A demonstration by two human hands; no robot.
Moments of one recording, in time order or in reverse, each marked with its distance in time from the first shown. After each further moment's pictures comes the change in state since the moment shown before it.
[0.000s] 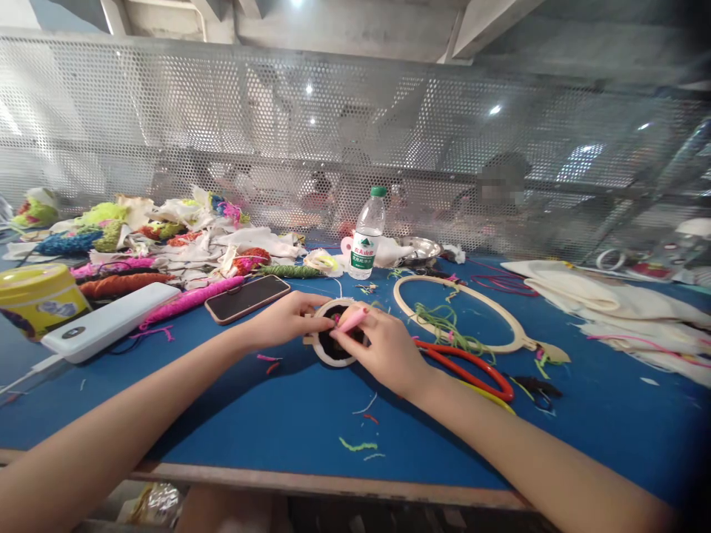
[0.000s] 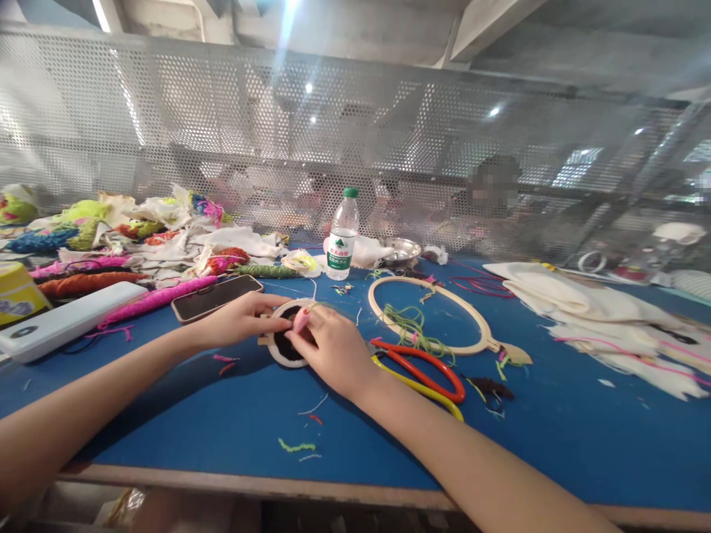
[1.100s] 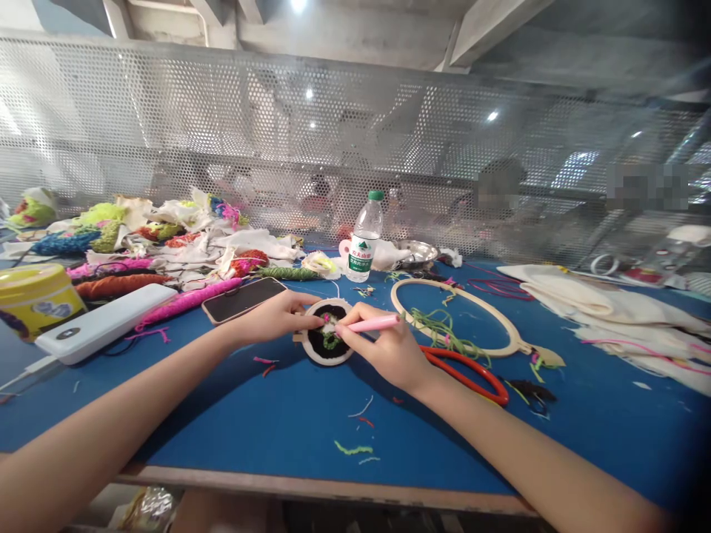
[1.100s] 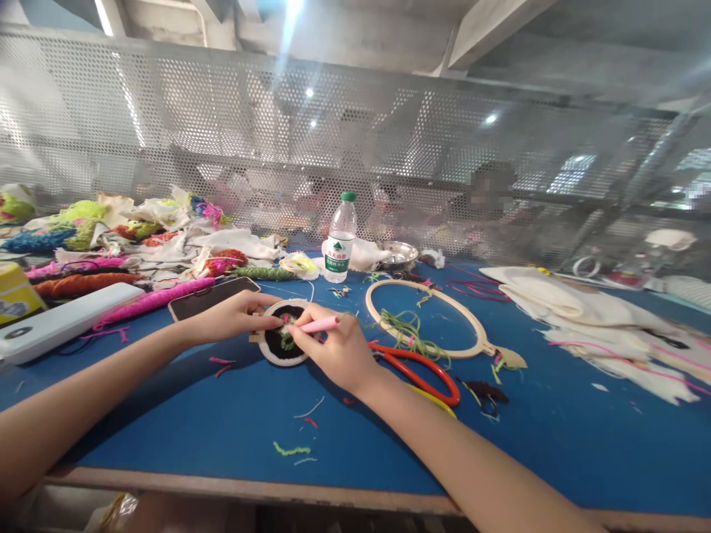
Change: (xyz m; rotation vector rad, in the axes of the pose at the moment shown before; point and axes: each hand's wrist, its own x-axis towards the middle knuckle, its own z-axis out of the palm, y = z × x) left_hand 0.000 -0.010 -0.011 0.060 0.003 -0.031; right_hand 0.000 0.001 -0.009 0.211 -0.028 0.087
